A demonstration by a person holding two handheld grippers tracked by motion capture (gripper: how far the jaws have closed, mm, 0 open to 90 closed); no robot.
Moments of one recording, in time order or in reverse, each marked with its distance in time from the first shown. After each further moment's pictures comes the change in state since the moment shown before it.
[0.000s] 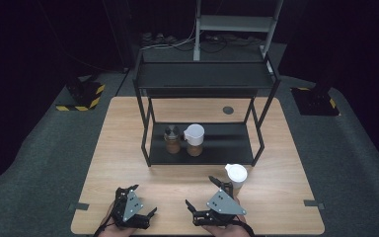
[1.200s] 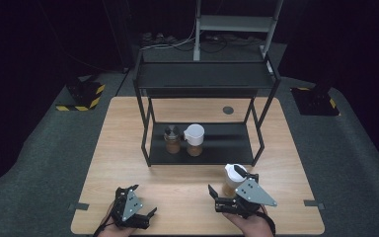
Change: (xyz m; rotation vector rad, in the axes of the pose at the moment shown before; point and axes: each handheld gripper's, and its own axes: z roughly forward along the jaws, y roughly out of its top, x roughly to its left) left arm 0.003 -0.001 0.000 -0.005 -0.010 -0.014; right arm -0.036 0.006 -0.032 -0.048 -0.124 0.090
